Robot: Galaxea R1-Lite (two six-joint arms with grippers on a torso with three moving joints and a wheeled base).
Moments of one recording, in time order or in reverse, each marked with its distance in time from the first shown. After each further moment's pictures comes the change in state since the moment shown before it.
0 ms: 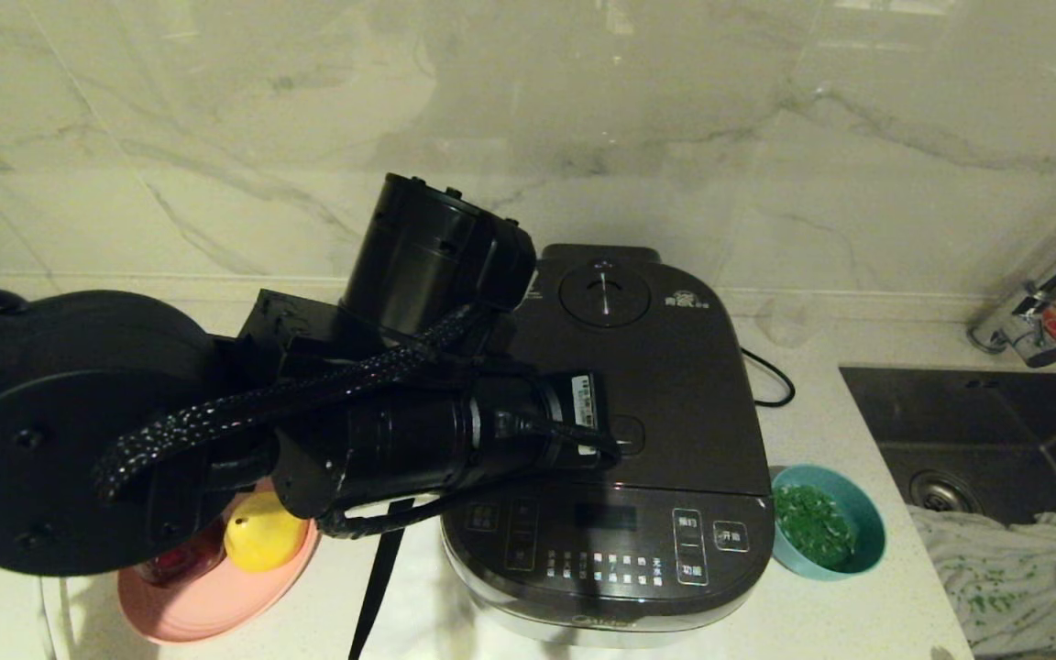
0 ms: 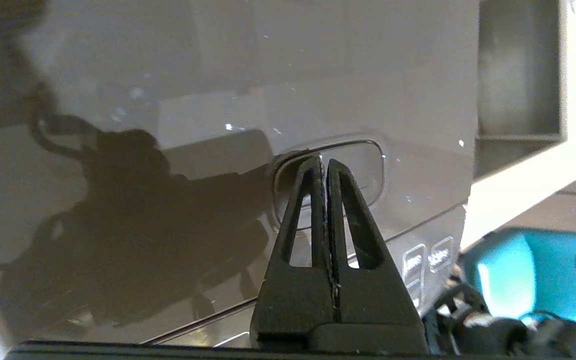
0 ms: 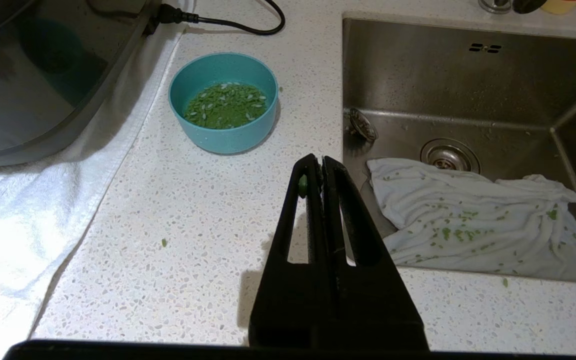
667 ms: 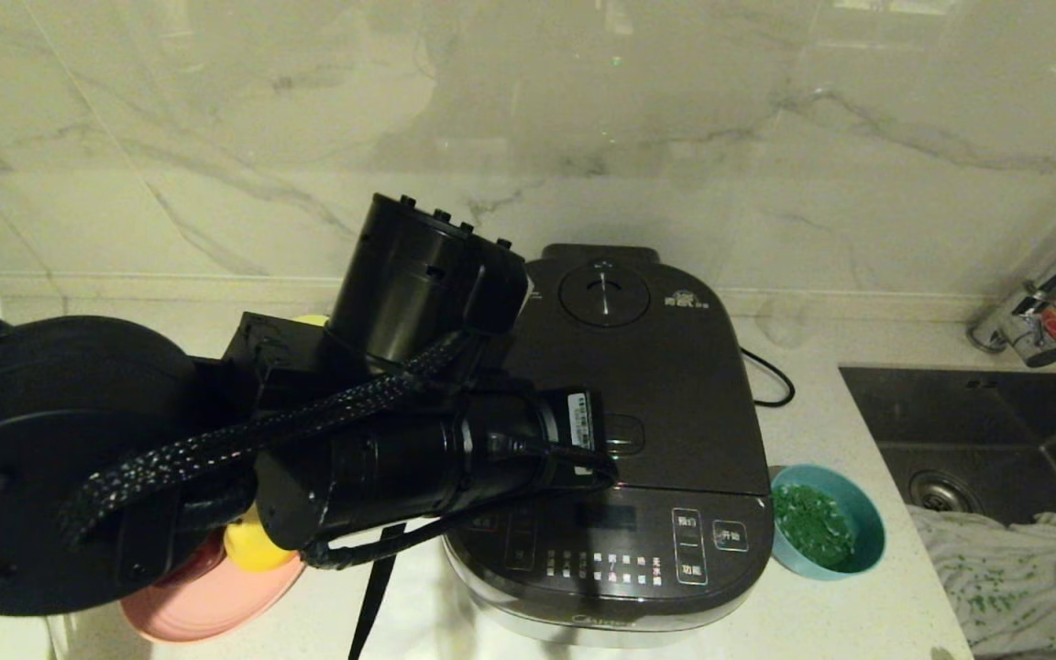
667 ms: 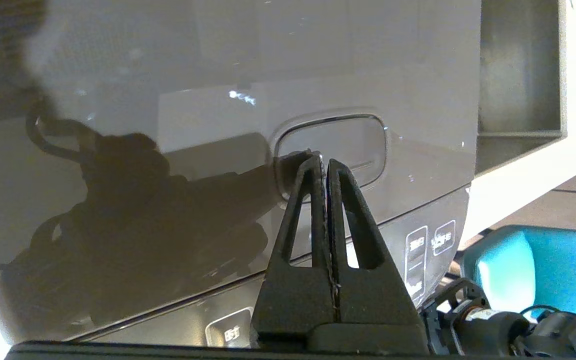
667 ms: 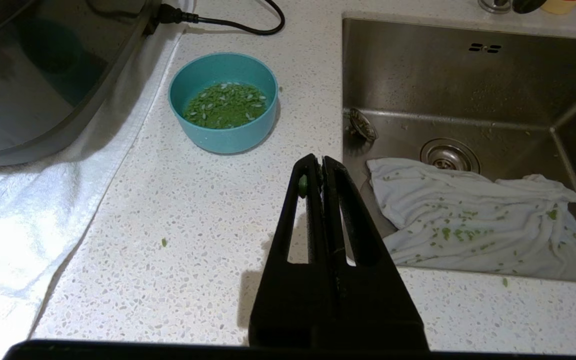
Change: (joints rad) left arm -0.018 -0.028 0.059 -0.028 0.000 -0.010; right arm 0.000 0.000 0.000 0.000 0.000 0.000
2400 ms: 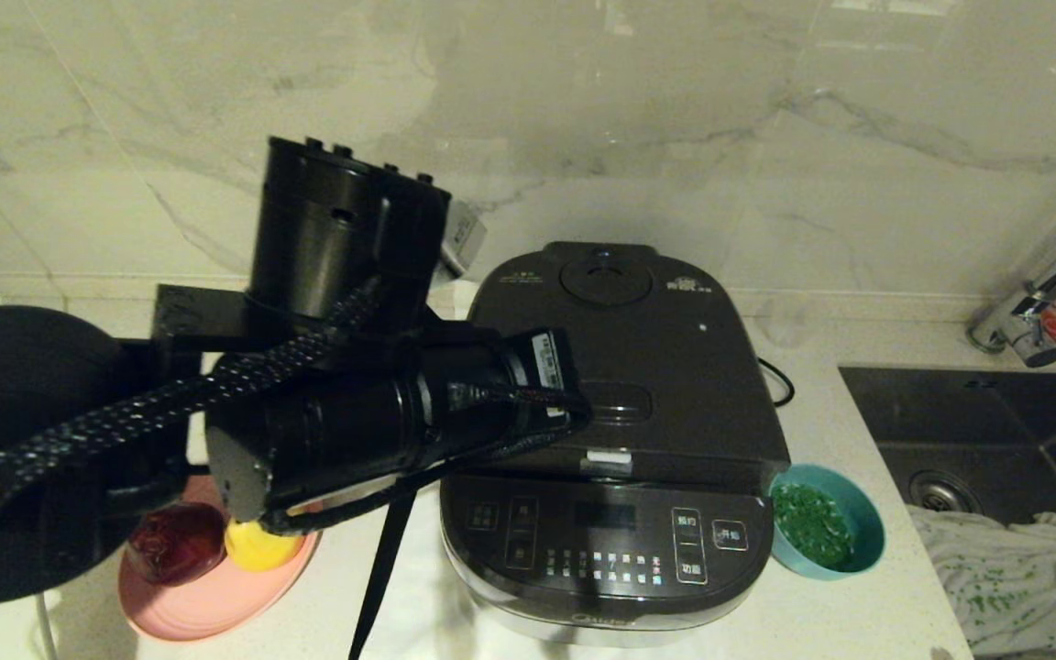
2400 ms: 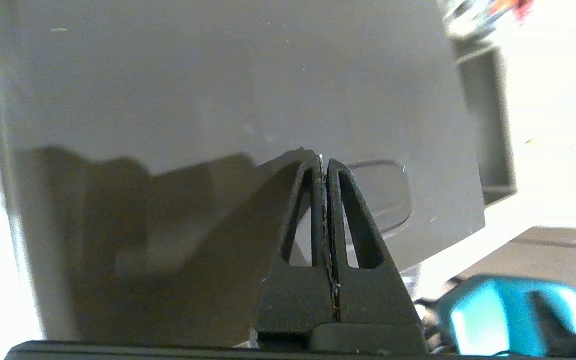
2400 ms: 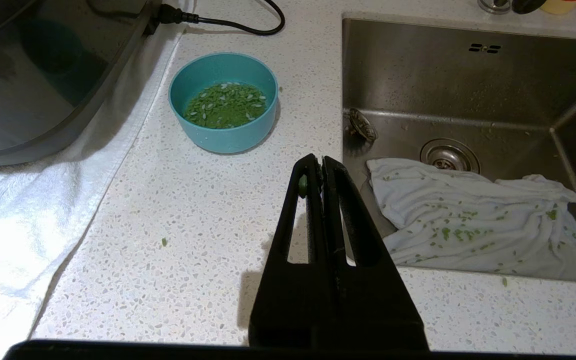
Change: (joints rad) left arm 0.041 -0.056 0.024 -0.117 0.019 -0.009; right arm 0.000 0.000 0.000 0.000 0.000 0.000
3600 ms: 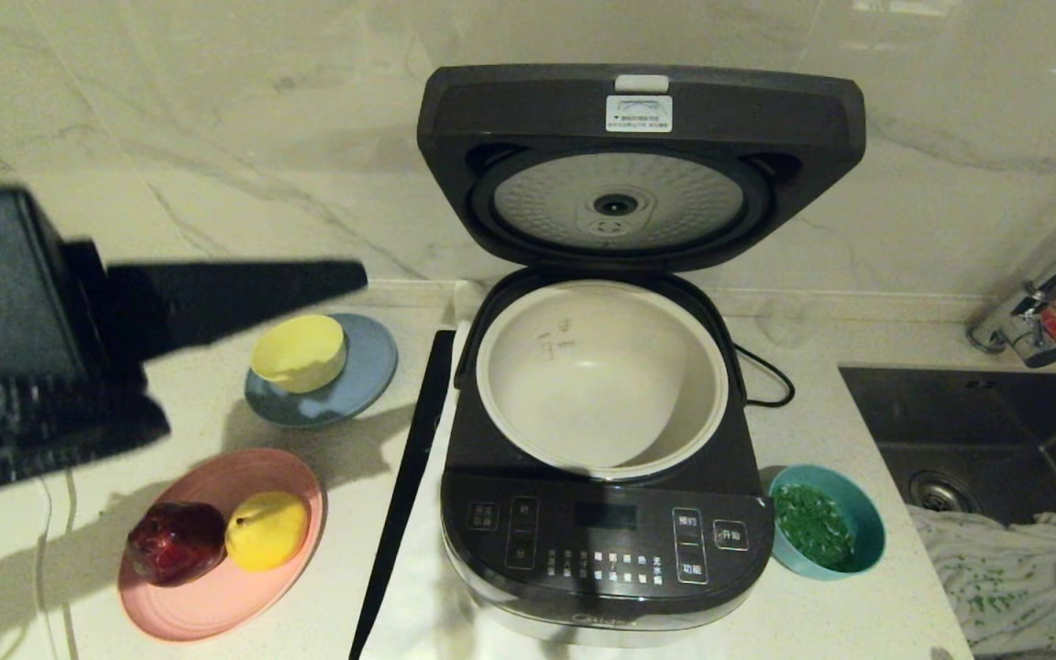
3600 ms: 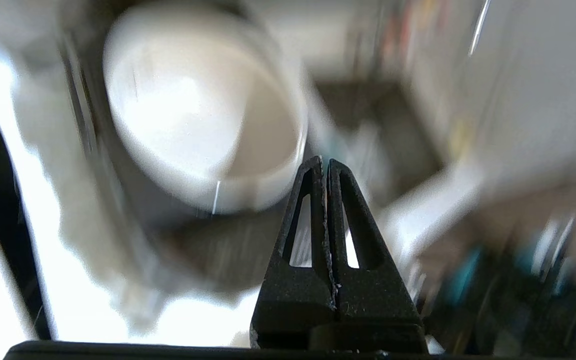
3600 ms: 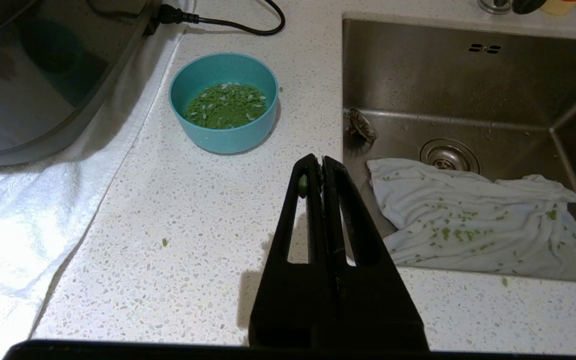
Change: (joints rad) left arm 0.006 -0.495 0.164 0.058 -0.117 0.214; right arm 0.000 0.000 0.000 0.000 0.001 0.000
